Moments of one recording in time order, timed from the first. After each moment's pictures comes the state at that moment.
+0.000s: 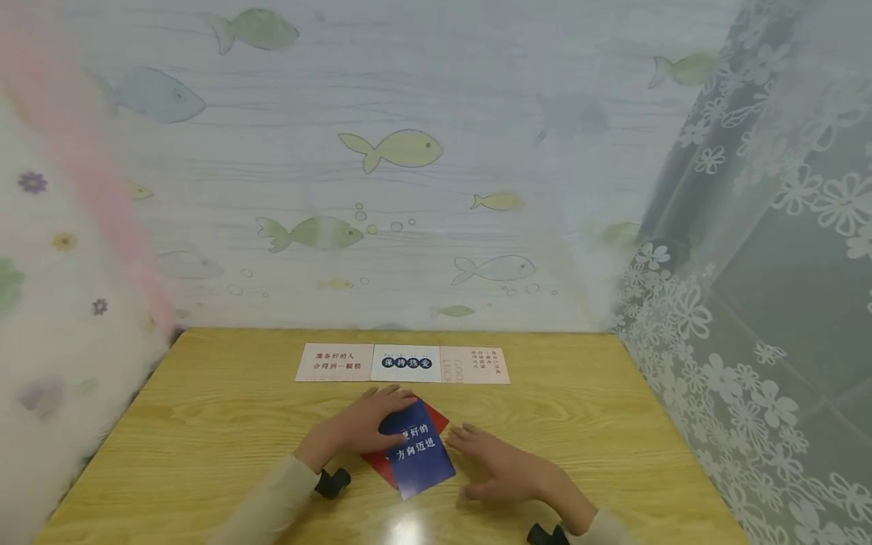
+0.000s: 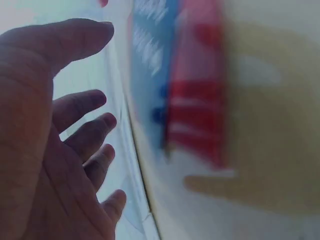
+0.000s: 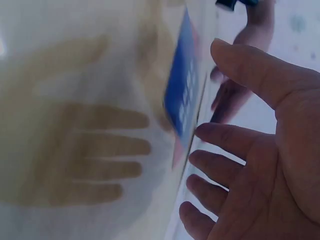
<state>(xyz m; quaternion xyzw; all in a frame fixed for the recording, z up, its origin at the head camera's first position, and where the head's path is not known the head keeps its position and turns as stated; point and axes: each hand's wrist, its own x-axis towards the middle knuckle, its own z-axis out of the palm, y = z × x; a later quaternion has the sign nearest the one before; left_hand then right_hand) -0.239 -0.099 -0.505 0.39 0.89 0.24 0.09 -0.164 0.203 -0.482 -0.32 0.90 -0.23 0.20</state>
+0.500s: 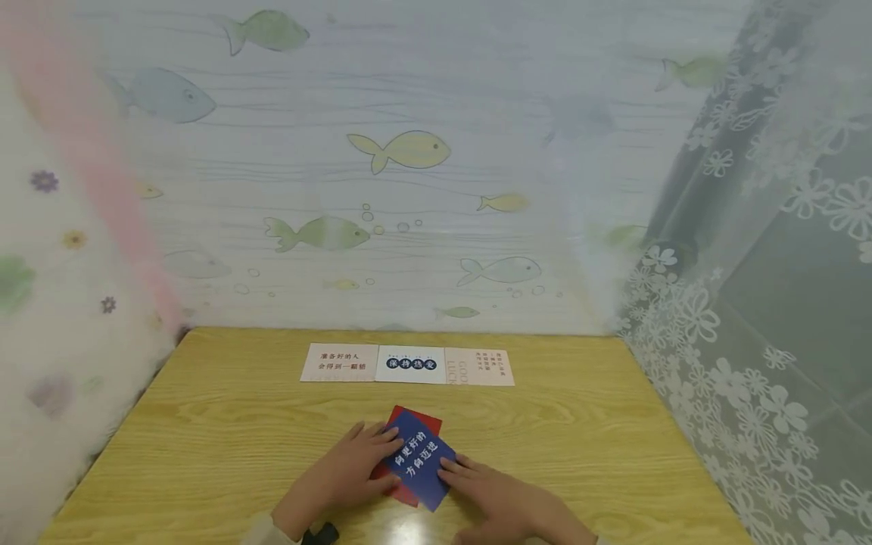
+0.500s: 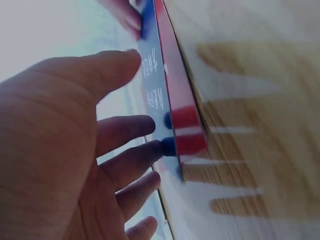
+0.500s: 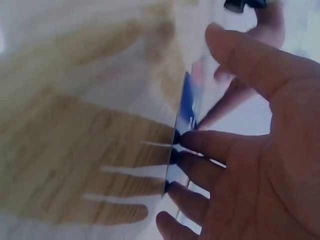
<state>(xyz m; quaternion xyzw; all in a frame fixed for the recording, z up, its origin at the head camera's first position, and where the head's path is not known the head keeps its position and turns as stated) -0.168 -0.112 -0.501 0.33 0.92 0.19 0.09 -0.131 0.183 -0.486 -0.38 0.89 -0.14 0.20</state>
